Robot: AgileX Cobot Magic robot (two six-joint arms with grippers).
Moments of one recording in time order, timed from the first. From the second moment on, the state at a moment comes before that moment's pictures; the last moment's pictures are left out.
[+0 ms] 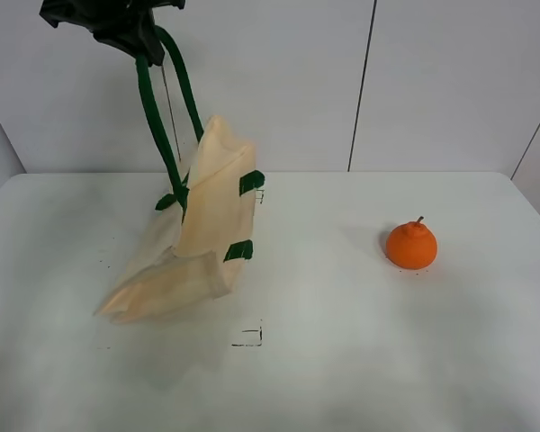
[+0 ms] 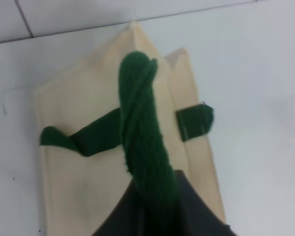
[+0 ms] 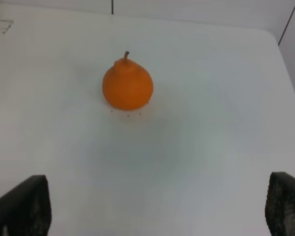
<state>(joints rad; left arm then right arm) -0.32 1.87 -2.14 -0.06 1.18 -0.12 0.01 0.09 -0.49 -0.01 1.03 -0.02</state>
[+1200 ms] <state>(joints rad) -0.33 1.87 -2.14 -0.06 1.18 -0.12 0.09 2.09 -1.67 0.00 1.13 0.01</state>
